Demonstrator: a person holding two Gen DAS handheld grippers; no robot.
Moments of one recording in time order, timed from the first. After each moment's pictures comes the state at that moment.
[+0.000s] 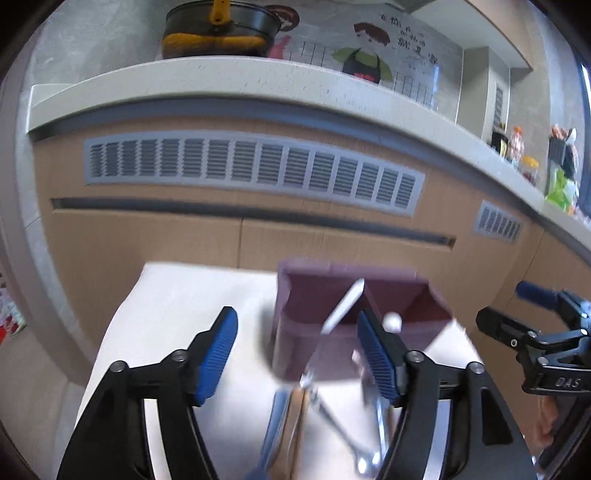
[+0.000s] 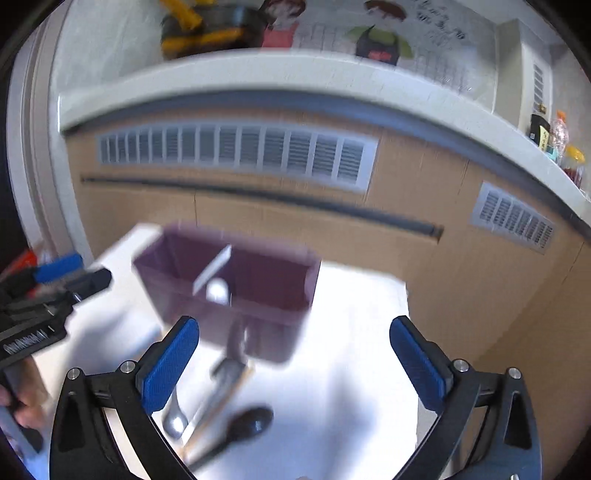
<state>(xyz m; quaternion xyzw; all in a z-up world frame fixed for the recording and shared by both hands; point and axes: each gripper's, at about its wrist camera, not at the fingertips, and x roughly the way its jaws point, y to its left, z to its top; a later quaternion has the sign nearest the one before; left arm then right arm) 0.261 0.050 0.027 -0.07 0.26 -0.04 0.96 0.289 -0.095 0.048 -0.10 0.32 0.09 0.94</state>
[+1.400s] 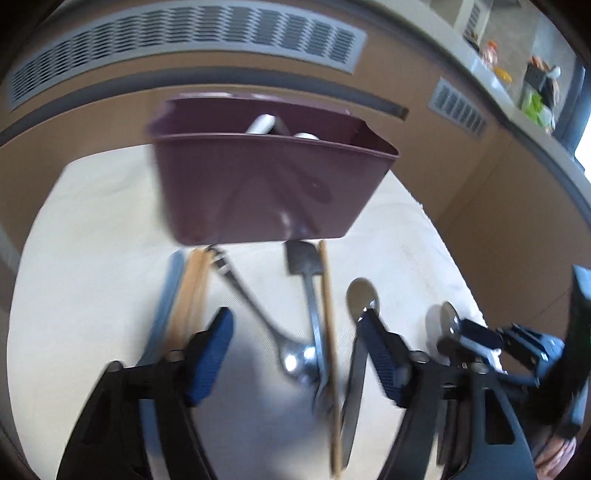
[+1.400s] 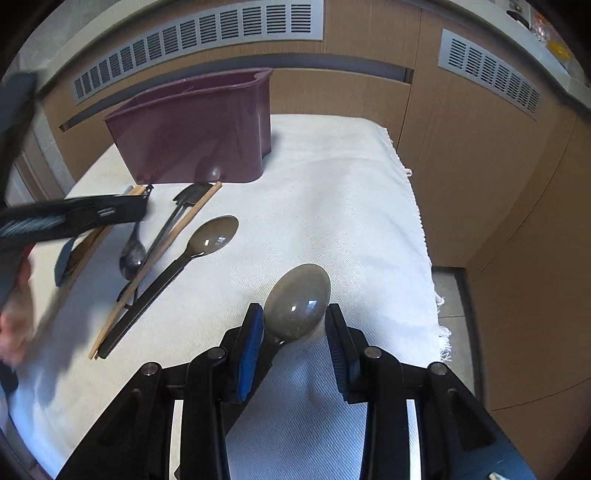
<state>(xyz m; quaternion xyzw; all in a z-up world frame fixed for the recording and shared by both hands) 0.272 -0.024 -0.038 -0.05 0.46 -0.16 0.87 0.212 -0.173 -0.049 -0.03 0.45 0.06 0.89</state>
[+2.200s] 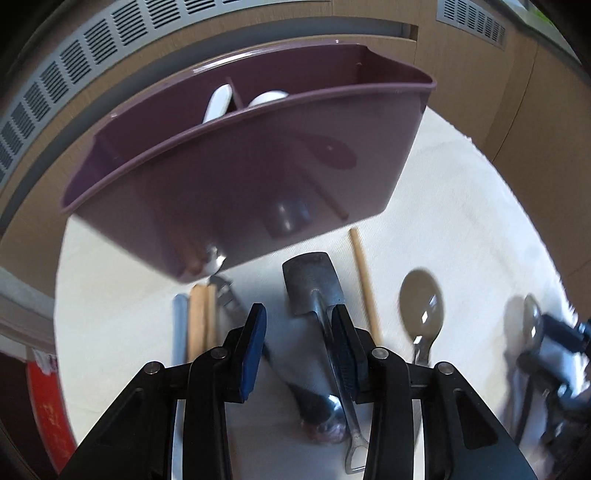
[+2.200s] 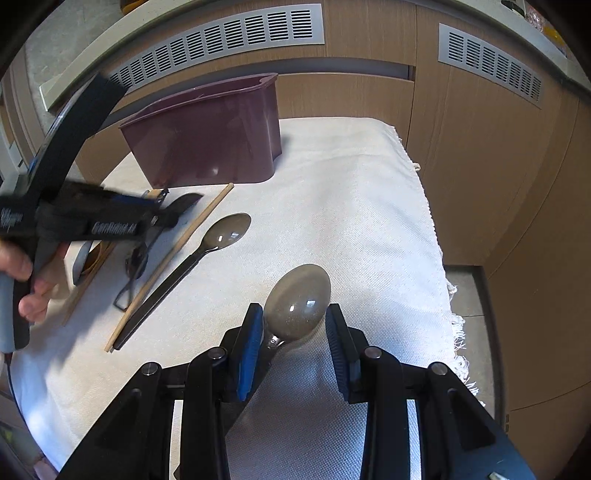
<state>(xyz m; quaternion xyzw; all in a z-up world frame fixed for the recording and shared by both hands) 0.309 -0.072 -0.056 0.13 0.51 -0.10 0.84 0.201 -0.180 -0.054 0.00 0.43 0.09 0.90</state>
